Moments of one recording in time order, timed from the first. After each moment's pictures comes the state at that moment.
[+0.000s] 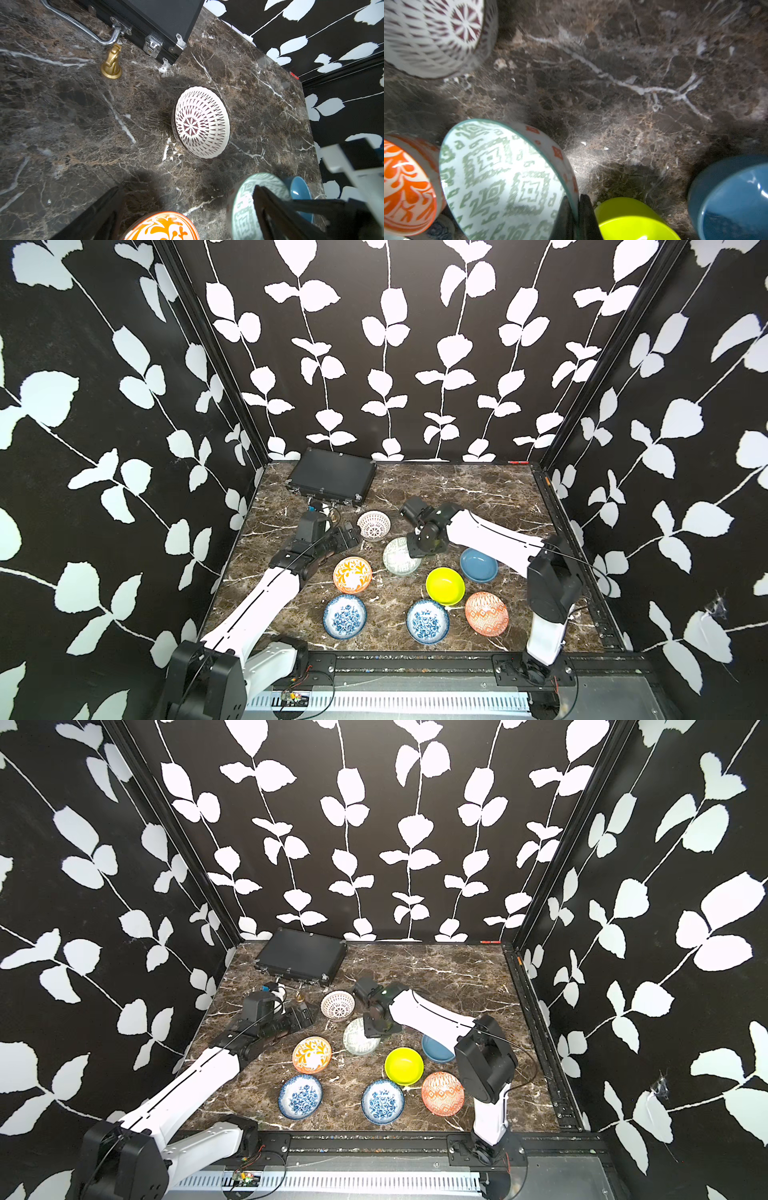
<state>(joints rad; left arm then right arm) -0.30 1.07 0.67 -0.25 0.16 -0.61 0.80 1.85 1.55 -0.98 0.02 0.63</state>
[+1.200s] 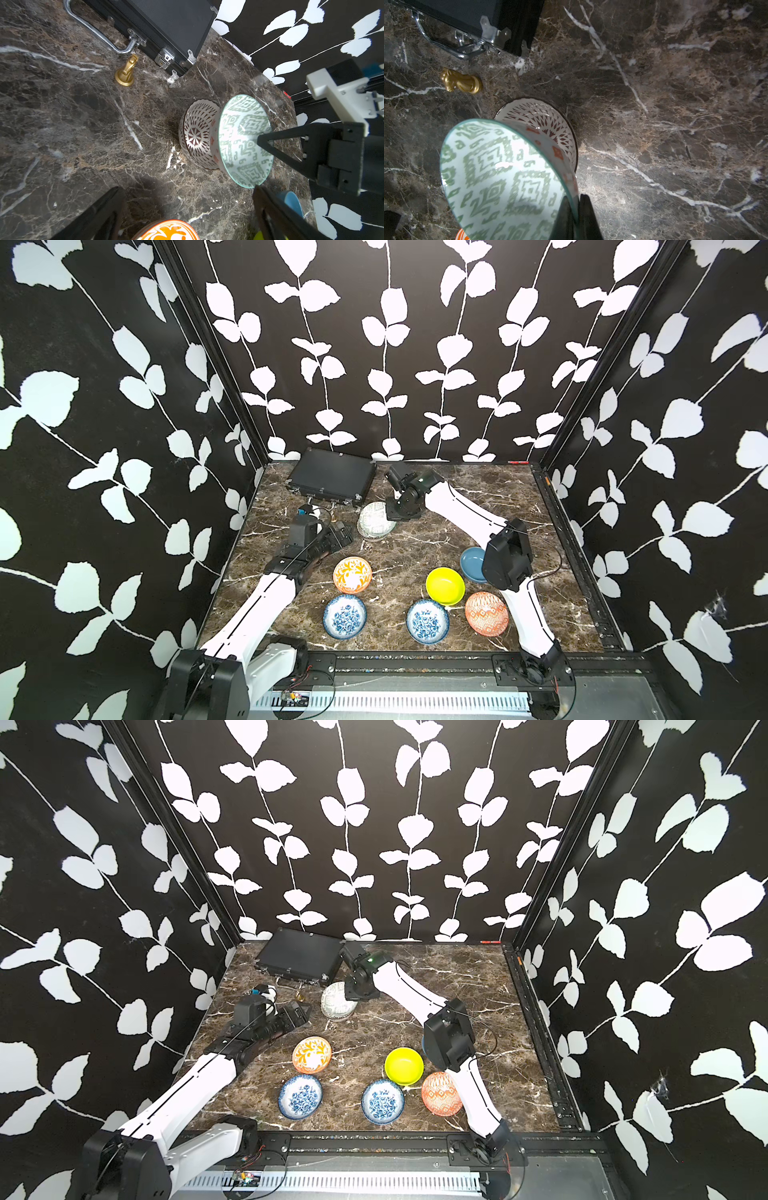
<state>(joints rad) -0.23 1.04 0.61 -0.18 0.20 -0.66 0.74 2.25 2.15 -1.02 -0.09 0.60</state>
